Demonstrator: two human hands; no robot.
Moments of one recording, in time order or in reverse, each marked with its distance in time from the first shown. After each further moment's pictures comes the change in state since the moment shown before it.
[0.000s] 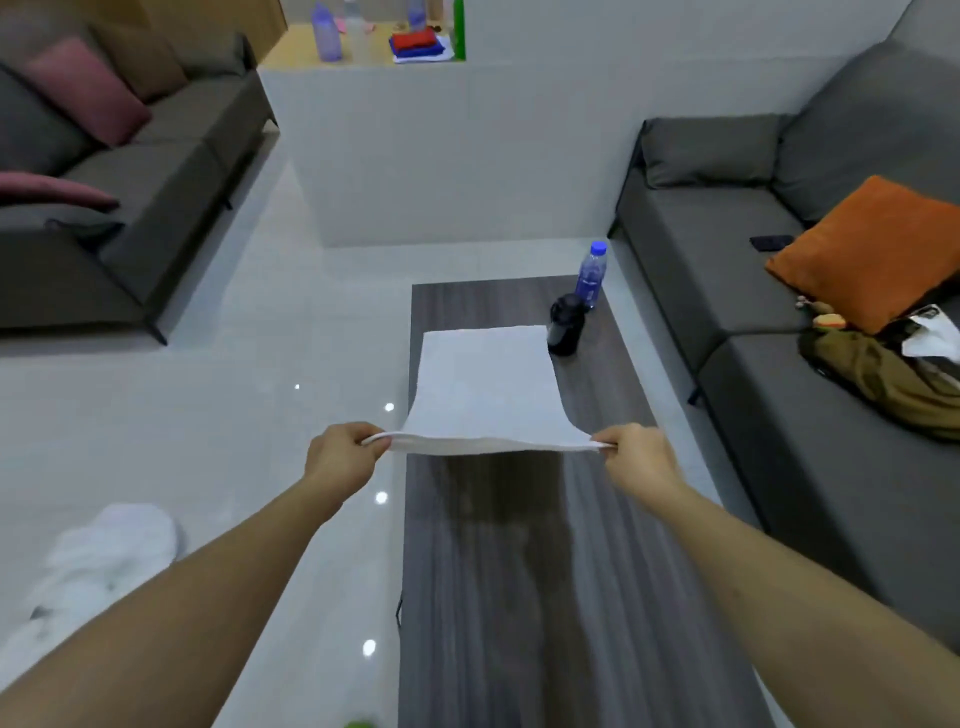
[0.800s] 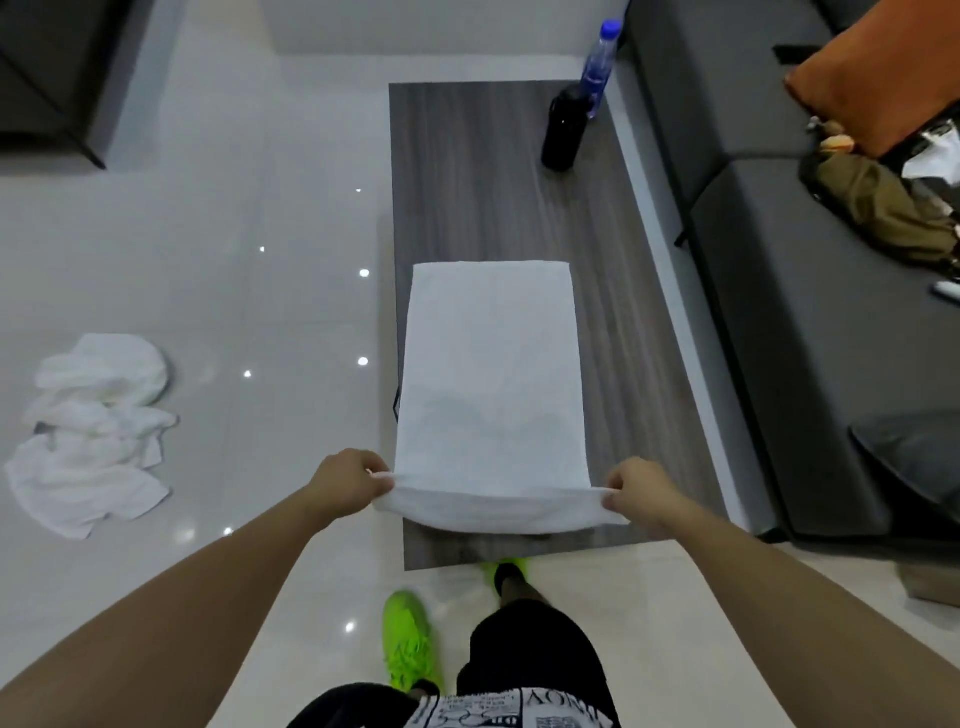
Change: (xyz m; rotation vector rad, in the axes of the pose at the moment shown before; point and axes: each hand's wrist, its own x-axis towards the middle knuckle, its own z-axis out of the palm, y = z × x) left_hand -0.191 -0.211 0.077 0.352 -0.506 -0.176; right_hand -0.245 0.112 0.141 -0.141 -0.600 0.186
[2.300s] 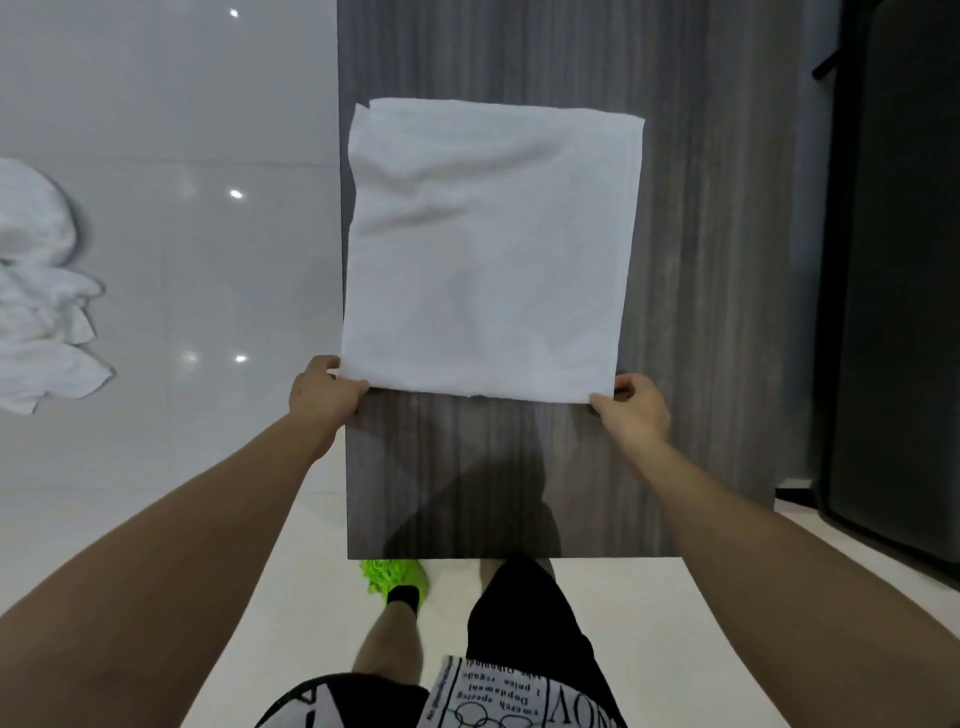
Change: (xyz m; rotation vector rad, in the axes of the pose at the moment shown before) left_hand 0.218 0.013 0.071 -0.518 0.130 -0.508; right_hand 0.237 0.006 0.025 0.598 0.207 0.312
